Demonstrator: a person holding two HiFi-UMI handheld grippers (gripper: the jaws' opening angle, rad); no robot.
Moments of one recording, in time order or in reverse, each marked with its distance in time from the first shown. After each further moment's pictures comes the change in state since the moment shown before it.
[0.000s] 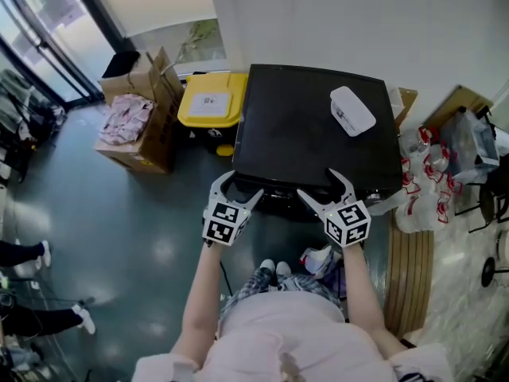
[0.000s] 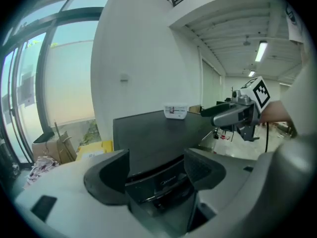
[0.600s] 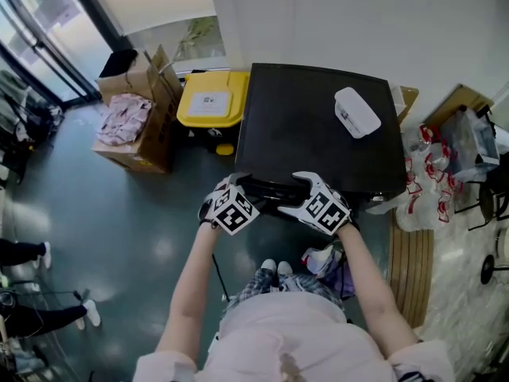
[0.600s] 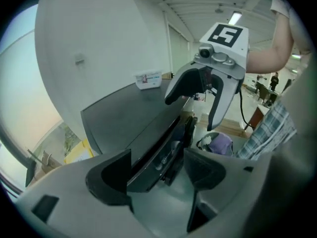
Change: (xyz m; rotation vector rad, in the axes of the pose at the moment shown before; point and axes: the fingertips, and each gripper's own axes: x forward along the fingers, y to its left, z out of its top) left arm 0.038 -0.010 -0.046 0.344 0.343 -0.261; right arm 0.069 0.070 -0.048 -0.374 0.414 0.364
